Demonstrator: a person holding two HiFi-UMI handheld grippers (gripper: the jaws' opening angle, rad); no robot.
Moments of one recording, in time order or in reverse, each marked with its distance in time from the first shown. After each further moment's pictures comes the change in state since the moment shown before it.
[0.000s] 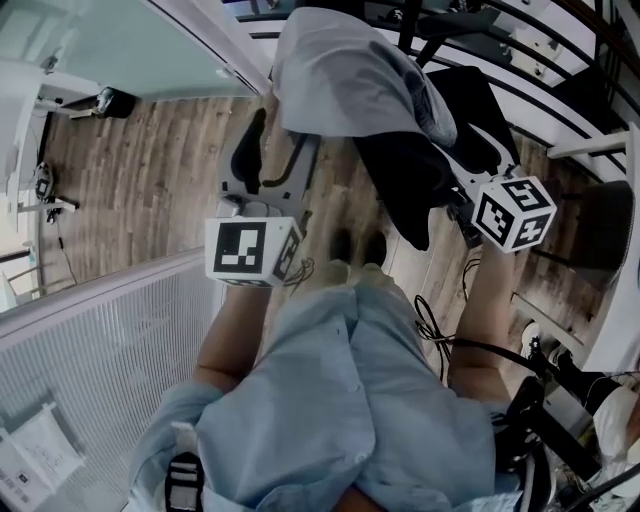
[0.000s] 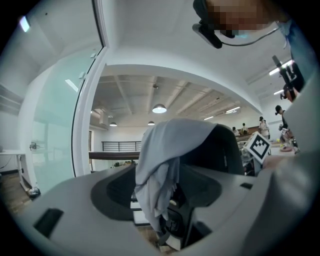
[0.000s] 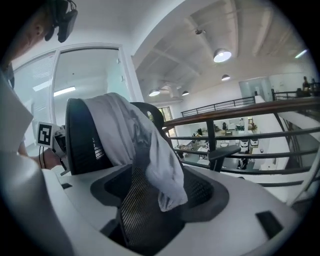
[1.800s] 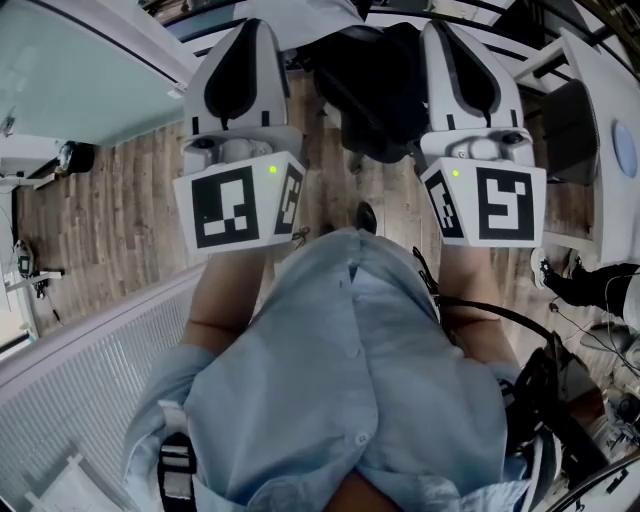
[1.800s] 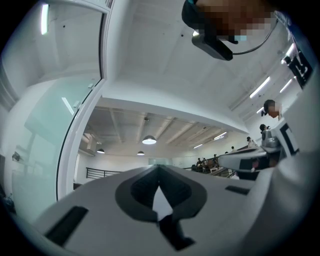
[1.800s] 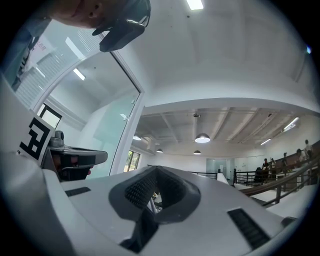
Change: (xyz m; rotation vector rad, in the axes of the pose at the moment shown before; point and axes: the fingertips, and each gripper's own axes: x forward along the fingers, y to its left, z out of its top) left arm -0.078 -0.032 0.122 0.006 -0.384 -0.115; right arm -0.147 0.176 0.141 -0.403 -0.621 -0.516
